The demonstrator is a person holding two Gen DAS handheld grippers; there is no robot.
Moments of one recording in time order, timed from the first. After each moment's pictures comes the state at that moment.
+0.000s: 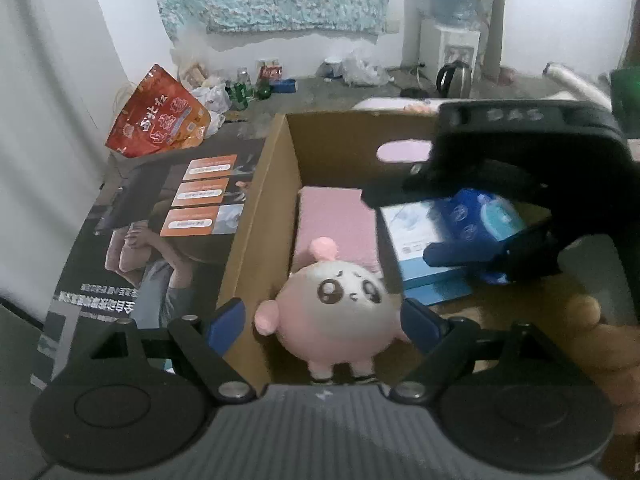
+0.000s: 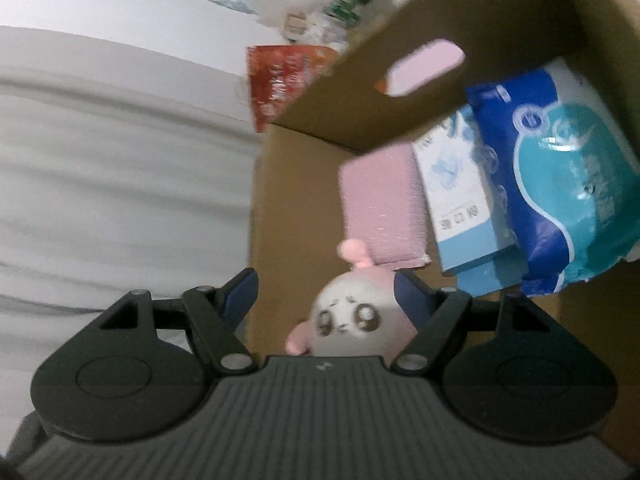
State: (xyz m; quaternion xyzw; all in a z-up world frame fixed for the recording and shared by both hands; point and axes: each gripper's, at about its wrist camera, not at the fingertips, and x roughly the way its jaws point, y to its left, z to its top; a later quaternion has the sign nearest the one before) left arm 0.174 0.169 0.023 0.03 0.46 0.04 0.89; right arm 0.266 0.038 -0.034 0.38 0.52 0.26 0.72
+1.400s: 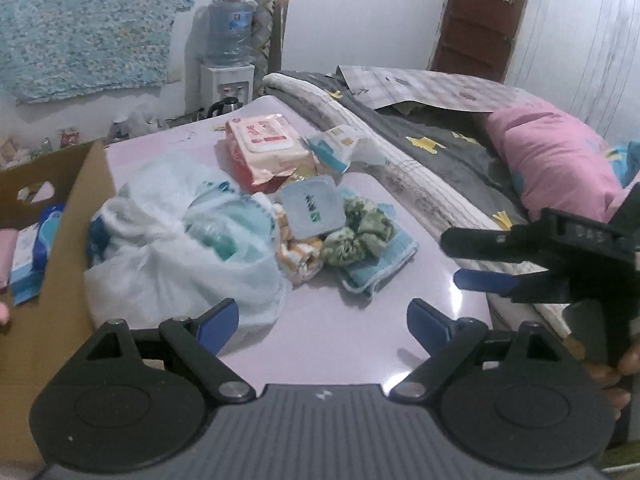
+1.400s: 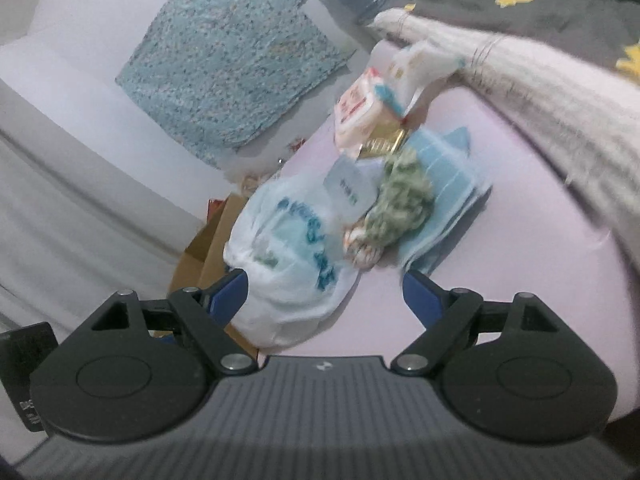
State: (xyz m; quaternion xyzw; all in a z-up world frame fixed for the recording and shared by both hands) left arm 0.061 -0.168 0.006 0.03 0.38 -0.22 0.89; right arm 0.006 -0.408 -0.027 0.37 0.33 0.14 0.86
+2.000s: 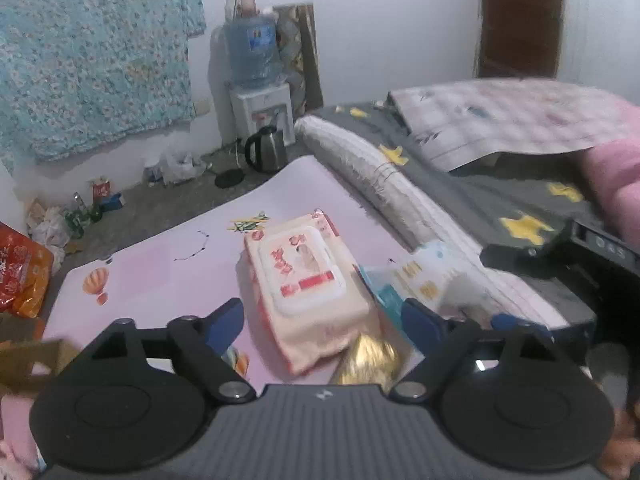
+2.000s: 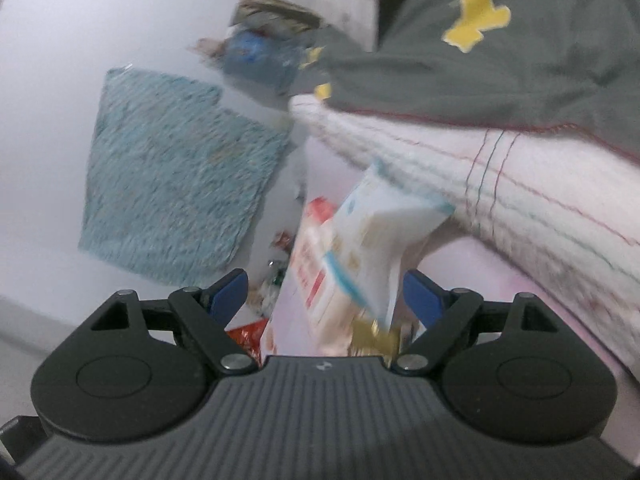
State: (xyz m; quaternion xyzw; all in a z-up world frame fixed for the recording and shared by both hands) left arm 0.304 -0.276 0.032 0.11 0.38 -0.14 0.91; right arm 0.208 -0.505 -0.055 0.57 0.28 0.01 0.77
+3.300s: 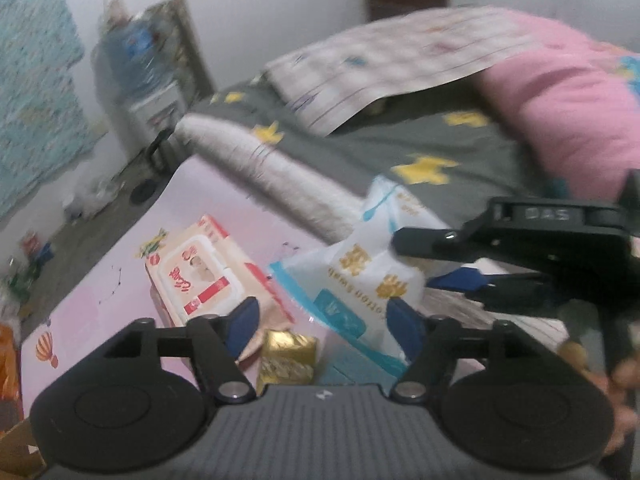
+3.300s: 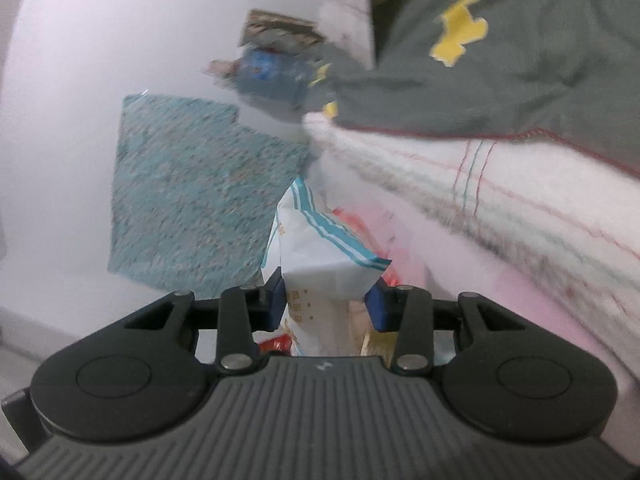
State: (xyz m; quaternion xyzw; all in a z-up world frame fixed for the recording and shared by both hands) left arm 0.259 -0.325 0.053 0.21 0.40 -0.29 0.84; right arm 0.197 -0.511 -0.052 0.59 0.24 0.06 0.77
